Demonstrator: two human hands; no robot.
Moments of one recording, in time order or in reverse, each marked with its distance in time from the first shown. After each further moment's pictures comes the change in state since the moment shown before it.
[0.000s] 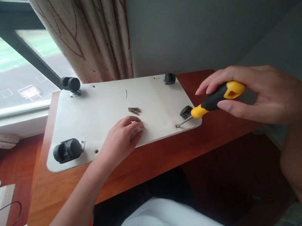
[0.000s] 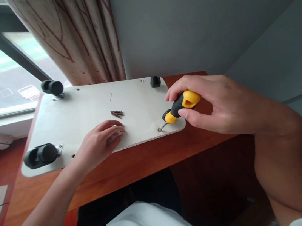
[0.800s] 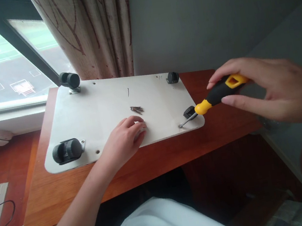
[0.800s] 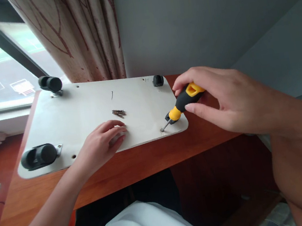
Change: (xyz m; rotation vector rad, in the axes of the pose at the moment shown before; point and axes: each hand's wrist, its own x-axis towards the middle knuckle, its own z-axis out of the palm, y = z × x) left_hand -0.002 0.001 0.003 -0.005 0.013 0.006; right_hand 0.014 -0.002 0.001 -0.217 -0.016 -0.024
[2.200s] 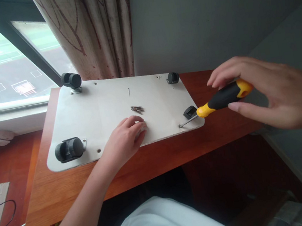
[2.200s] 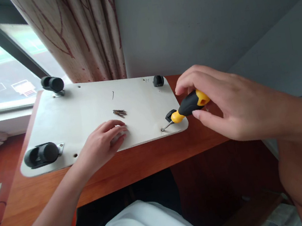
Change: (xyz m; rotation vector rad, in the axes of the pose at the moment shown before) left_hand -0.002 0.000 0.001 0.014 0.010 0.007; right_hand -0.006 -0.002 0.000 -0.044 -0.029 0.007
